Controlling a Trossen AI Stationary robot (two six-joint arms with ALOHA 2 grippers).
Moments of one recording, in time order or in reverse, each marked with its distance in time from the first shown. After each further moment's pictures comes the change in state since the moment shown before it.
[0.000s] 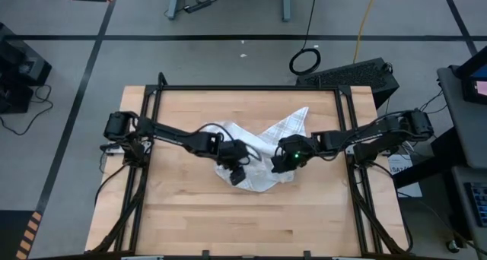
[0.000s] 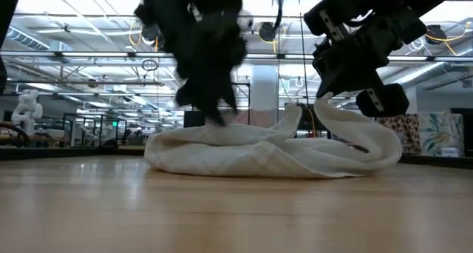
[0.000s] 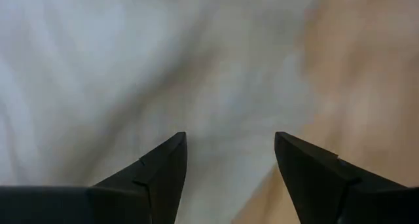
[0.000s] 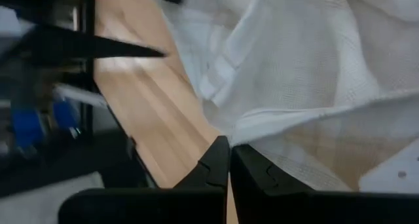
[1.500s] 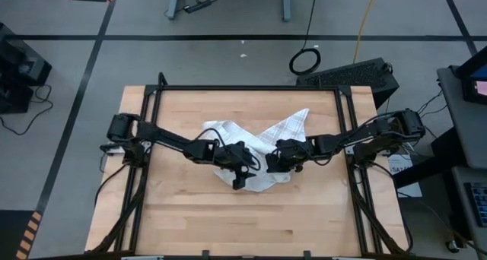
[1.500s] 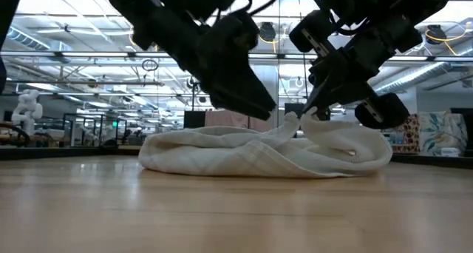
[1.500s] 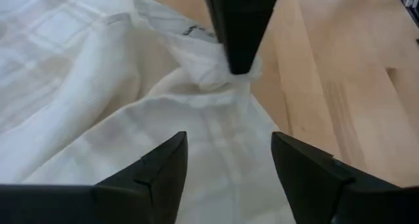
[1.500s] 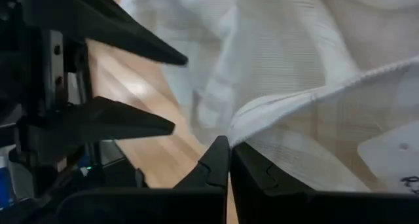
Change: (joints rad) left arm -0.043 0.043 -0.129 0.542 -0.086 0.371; right arm 0.021 0.102 0.000 0.095 0.071 0.168
